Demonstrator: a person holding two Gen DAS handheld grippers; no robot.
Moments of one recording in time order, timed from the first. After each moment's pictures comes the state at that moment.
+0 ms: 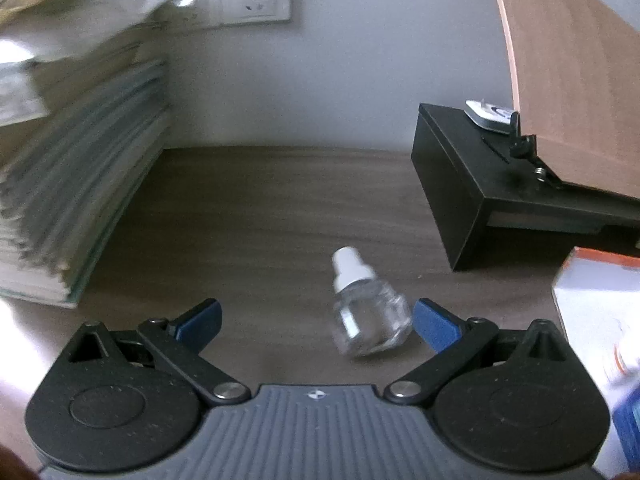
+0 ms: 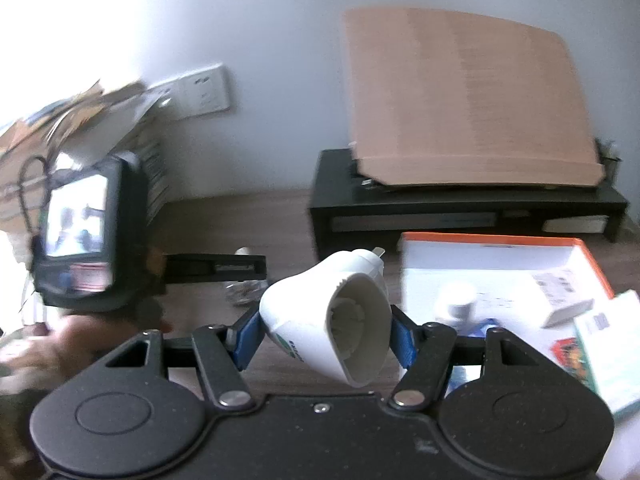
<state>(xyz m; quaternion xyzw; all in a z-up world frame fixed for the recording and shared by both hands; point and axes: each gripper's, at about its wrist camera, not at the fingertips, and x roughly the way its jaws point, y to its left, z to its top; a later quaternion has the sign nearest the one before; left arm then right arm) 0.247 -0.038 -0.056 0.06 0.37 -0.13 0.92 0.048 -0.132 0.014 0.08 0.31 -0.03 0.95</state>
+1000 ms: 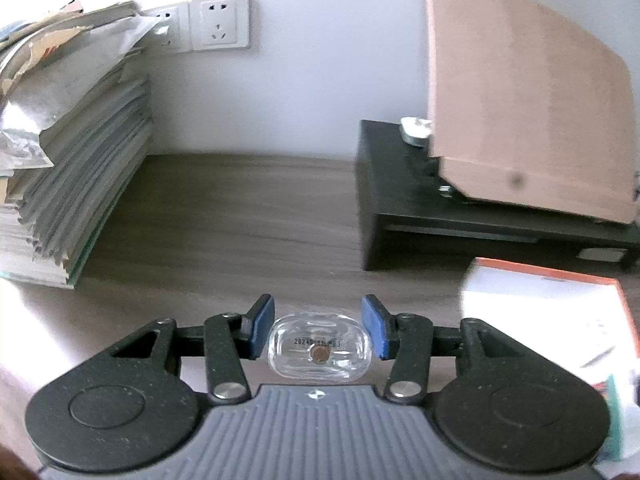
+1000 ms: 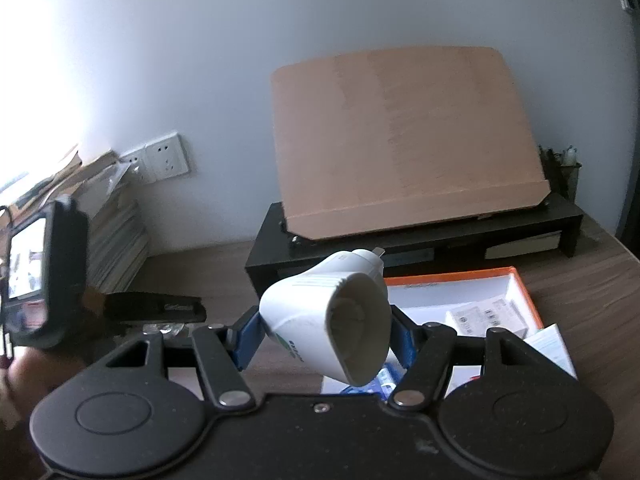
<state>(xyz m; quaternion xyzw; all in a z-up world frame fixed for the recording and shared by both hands) 0.197 -0.077 -0.003 0.04 0.39 -0.14 0.91 0.020 -0.224 0.052 0.12 0.26 -0.04 0.96</state>
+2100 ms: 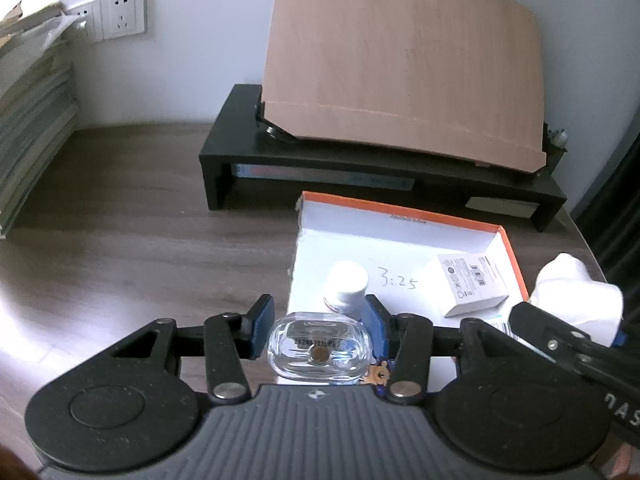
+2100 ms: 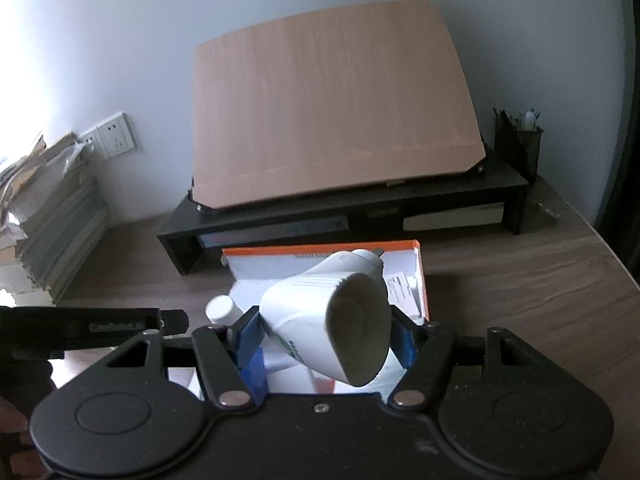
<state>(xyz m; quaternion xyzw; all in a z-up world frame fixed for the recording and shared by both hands) 0.110 -0.174 -0.011 0.03 0.41 -0.19 0.89 0.013 -0.346 0.017 0.11 0.32 -0.03 0.94</state>
